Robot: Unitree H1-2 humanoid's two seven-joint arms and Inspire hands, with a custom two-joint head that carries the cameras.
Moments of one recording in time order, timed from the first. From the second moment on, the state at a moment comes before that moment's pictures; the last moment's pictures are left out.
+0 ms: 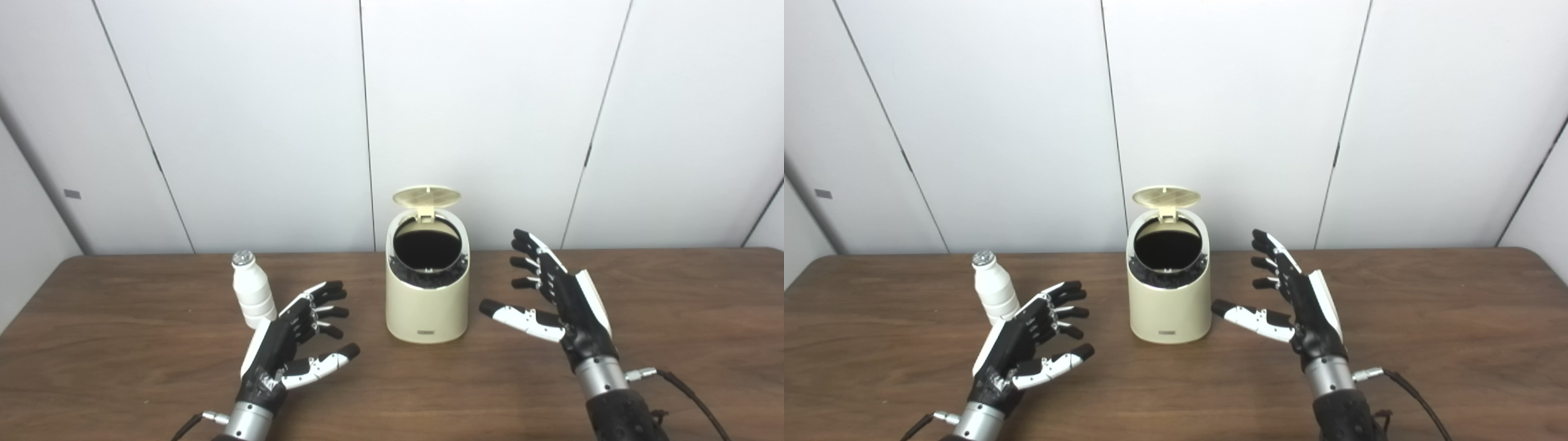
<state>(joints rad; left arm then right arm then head) -0.19 0.13 -0.01 0.14 -0.05 -0.29 -0.15 -0.22 -0.08 0.02 -0.08 -0.22 0.03 -0.03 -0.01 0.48</state>
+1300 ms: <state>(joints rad) -0.10 -0.01 0.16 0.04 0.24 -0.34 0.24 -0.18 -0.12 -0.04 0.00 -0.10 -0.10 -0.04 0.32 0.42</state>
